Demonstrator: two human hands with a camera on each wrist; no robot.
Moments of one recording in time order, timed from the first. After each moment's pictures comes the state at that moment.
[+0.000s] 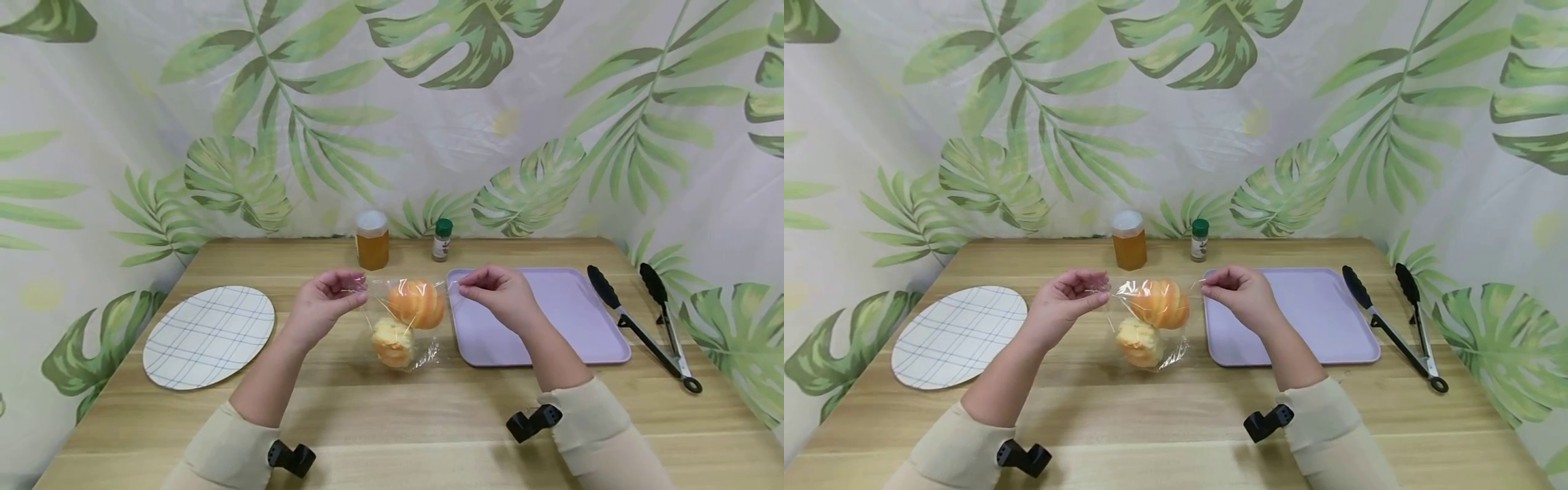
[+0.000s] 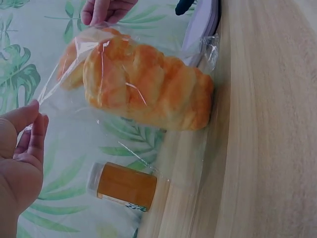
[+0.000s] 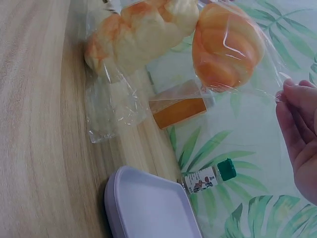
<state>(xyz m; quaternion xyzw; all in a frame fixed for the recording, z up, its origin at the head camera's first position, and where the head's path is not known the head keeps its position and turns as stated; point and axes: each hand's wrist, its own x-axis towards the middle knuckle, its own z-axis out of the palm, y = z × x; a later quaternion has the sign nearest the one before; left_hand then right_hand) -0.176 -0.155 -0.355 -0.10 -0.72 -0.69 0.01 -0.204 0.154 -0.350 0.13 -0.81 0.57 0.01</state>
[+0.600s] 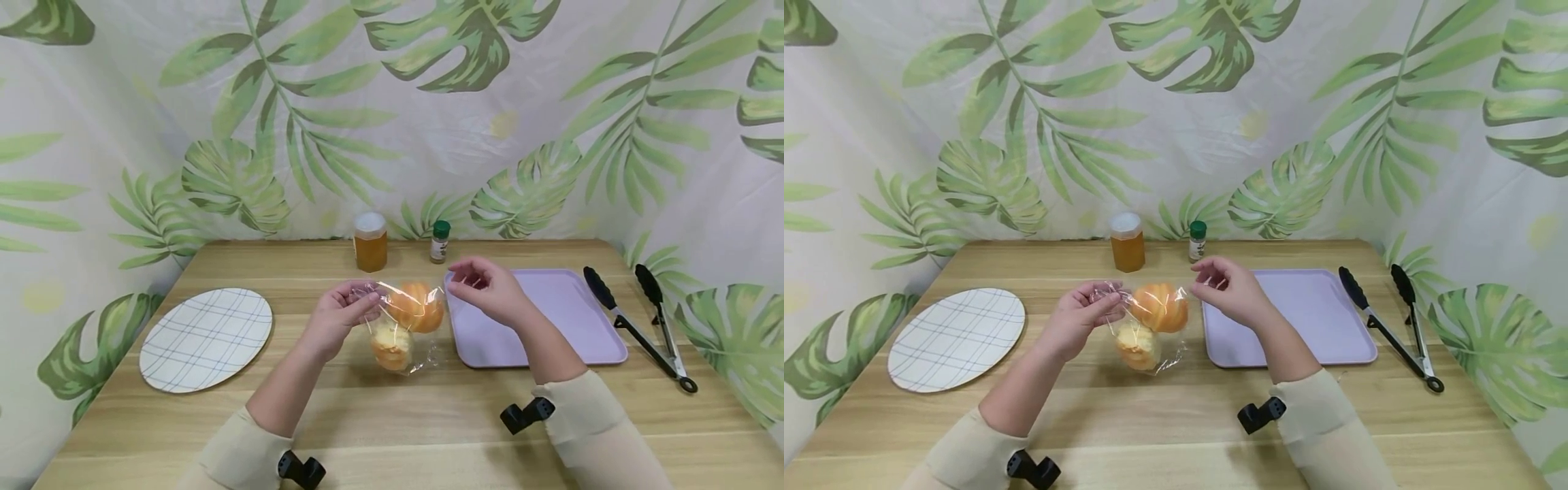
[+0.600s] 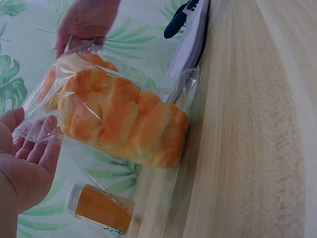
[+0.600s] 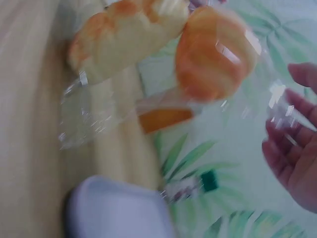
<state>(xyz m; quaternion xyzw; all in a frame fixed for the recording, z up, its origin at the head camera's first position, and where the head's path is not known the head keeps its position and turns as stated) -0.176 -0.130 -0.369 -0.06 -0.65 -0.76 -0.06 -0.205 0.145 -0.331 0.20 -0.85 0.48 -0.01</state>
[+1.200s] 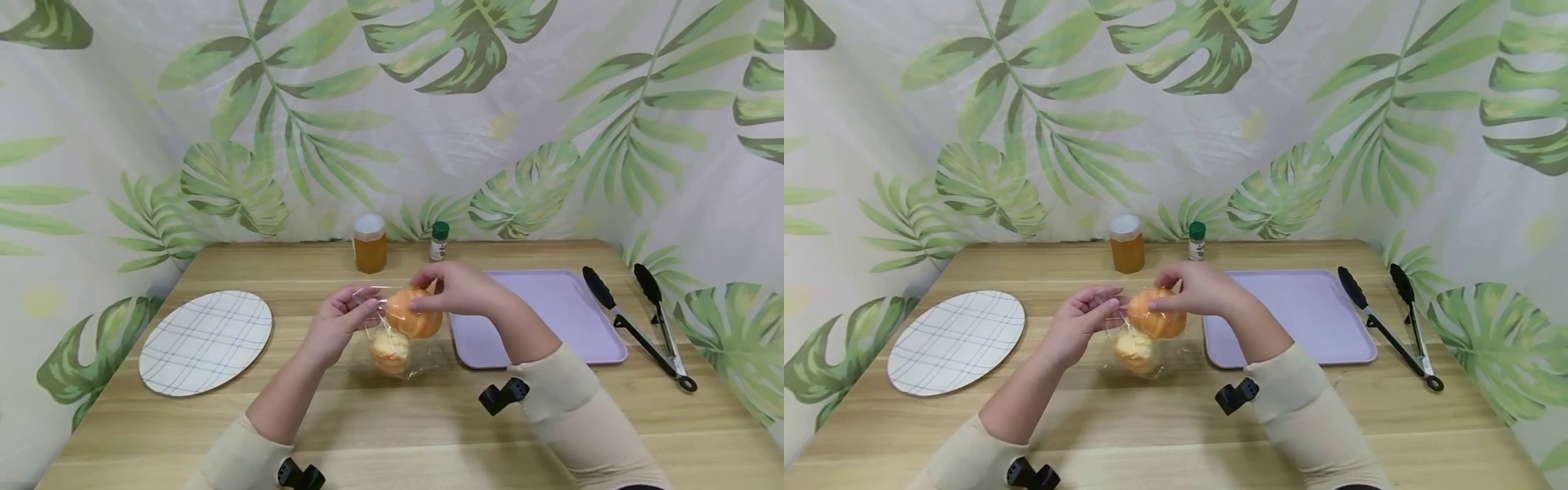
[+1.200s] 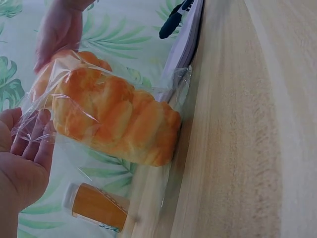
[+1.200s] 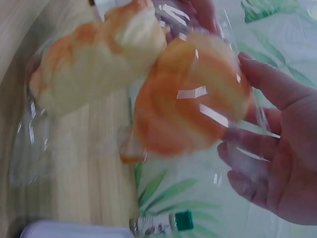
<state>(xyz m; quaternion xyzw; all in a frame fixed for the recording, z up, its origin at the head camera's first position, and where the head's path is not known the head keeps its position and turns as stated) -0.168 -0.129 -0.373 -0.09 -0.65 -0.75 -0.05 -0.216 0.101 -0.302 0.27 -0.91 0.29 -0.13</state>
